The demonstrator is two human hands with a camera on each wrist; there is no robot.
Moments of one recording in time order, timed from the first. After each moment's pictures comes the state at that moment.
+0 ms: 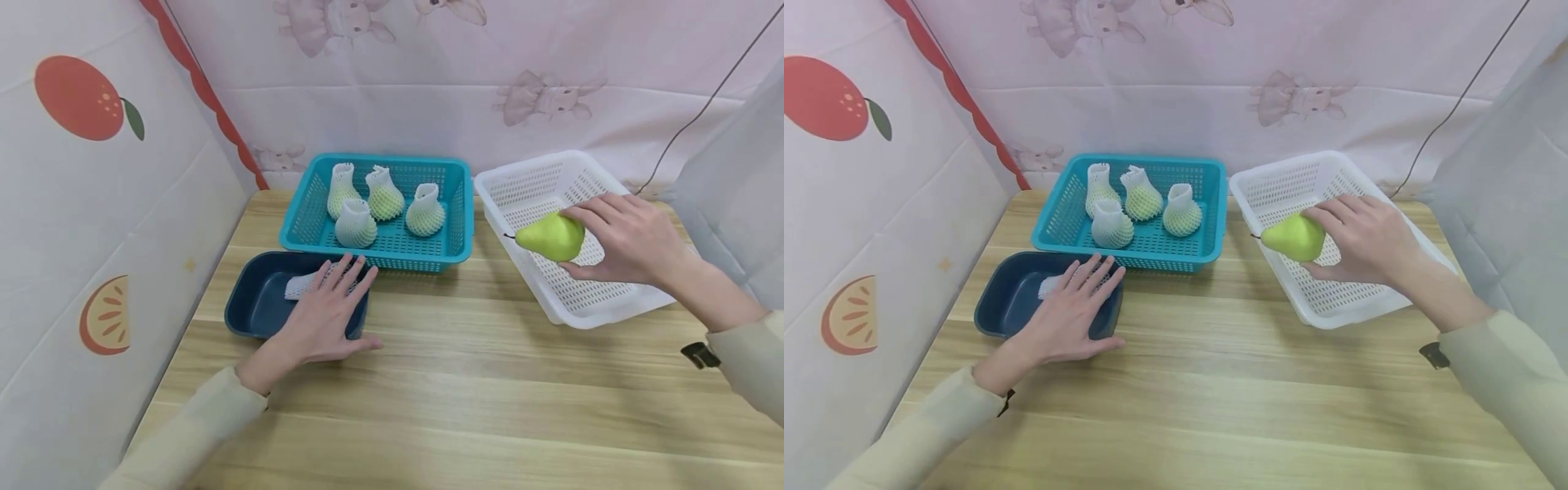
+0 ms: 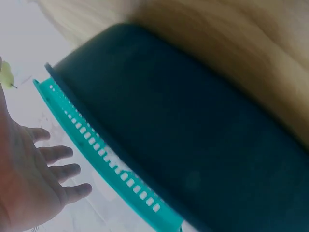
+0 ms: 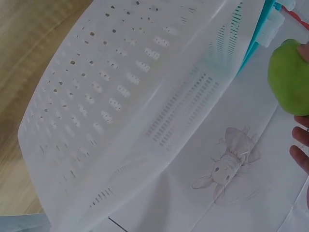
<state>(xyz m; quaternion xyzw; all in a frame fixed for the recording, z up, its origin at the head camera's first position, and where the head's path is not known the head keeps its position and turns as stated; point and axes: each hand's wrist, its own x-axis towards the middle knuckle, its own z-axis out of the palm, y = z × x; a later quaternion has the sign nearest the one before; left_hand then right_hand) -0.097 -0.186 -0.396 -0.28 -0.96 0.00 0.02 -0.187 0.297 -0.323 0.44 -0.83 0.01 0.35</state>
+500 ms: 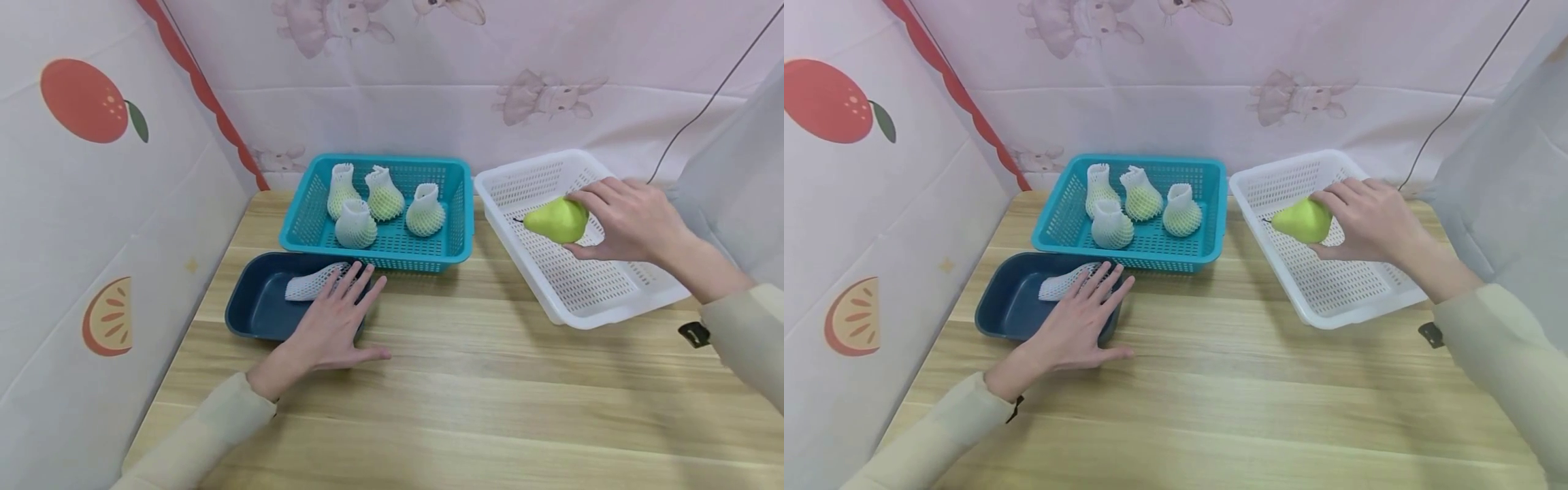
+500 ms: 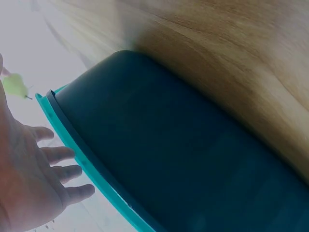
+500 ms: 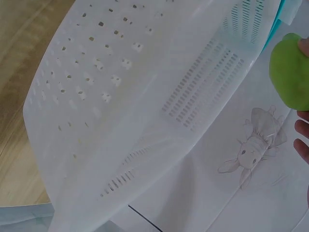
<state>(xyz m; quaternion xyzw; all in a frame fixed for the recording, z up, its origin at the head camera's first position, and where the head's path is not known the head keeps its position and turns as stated) -0.092 -0.174 -0.409 -0.28 -0.96 -0.01 0.01 -0.222 0.314 -0.327 0.43 -0.85 0.00 0.31</state>
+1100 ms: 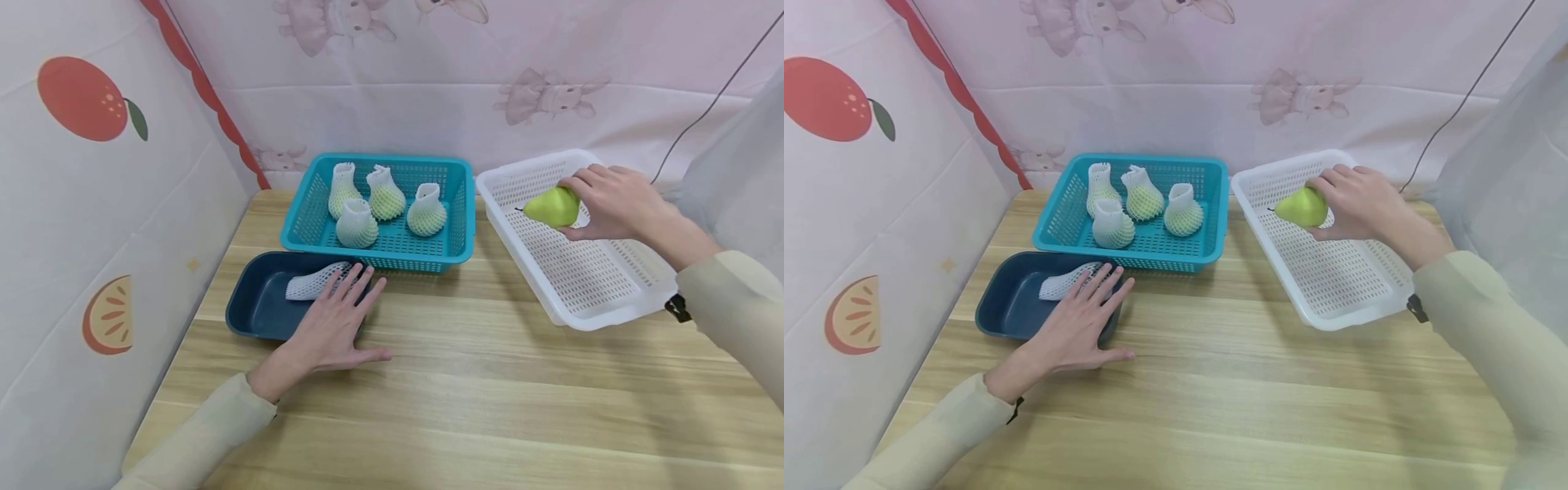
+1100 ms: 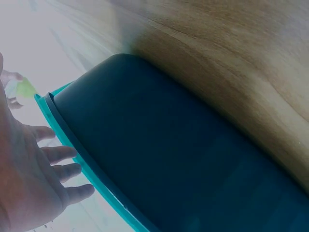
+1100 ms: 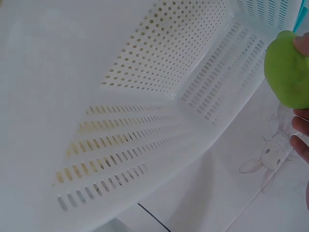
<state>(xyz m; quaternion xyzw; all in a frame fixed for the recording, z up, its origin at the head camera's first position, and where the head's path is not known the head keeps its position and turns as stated) -0.090 -0.174 -0.411 -0.28 -0.96 0.00 0.01 -0.263 0.315 -0.329 0.40 -0.90 -0.05 0.17</state>
